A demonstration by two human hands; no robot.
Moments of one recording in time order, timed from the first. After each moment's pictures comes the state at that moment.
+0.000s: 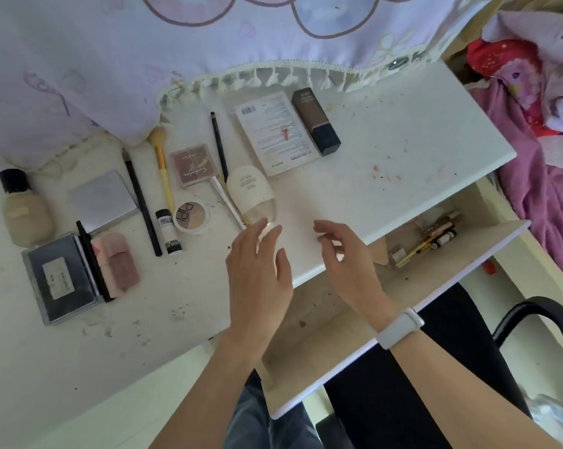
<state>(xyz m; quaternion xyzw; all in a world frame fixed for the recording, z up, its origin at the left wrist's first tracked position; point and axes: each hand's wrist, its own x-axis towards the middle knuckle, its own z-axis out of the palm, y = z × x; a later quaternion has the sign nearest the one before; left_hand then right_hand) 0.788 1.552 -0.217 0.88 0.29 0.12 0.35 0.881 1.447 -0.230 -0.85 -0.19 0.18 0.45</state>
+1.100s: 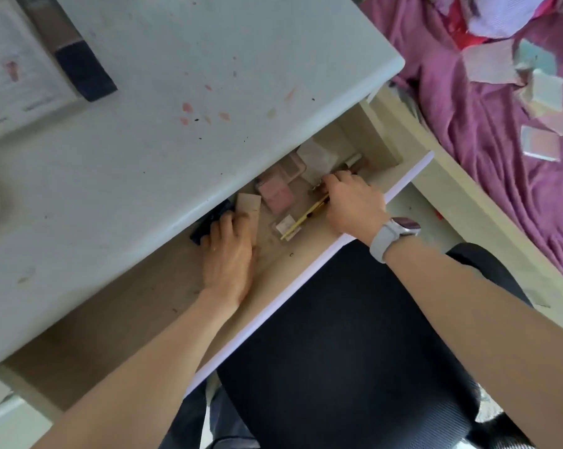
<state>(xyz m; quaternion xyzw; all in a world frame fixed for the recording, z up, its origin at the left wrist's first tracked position) 0.921 1.386 -0.360 0.97 0.17 -0.13 0.11 1.062 1.240 -0.314 -0.95 -0.23 0.21 -0.07</state>
